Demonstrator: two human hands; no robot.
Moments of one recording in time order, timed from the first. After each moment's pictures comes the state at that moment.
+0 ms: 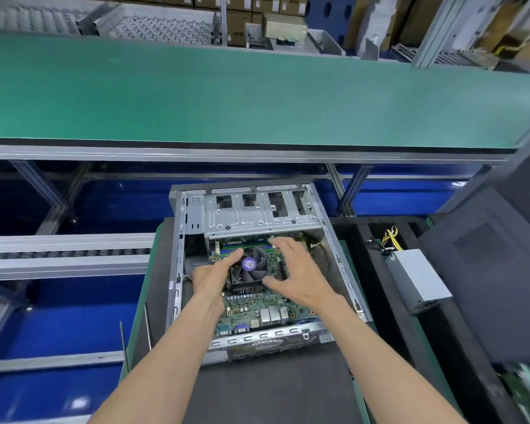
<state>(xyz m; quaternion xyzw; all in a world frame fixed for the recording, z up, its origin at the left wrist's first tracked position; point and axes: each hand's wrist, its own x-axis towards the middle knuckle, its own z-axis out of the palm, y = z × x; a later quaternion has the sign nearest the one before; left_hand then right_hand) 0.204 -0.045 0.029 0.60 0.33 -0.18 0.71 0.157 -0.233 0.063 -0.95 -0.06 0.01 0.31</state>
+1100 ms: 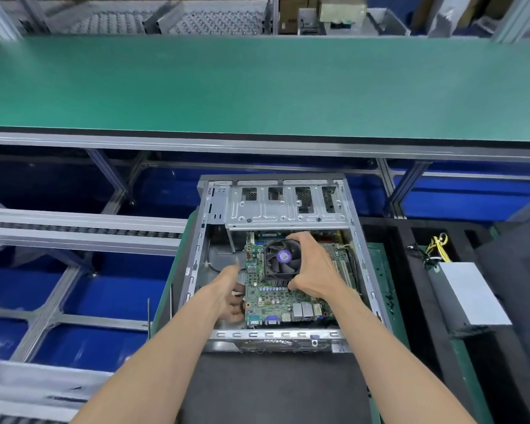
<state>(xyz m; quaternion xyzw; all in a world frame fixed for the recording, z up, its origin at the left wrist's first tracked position) 0.189 -0.035 0.032 0.59 0.40 -0.39 0.58 0.186 -0.244 0.047 -0.91 -0.06 0.08 0.39</state>
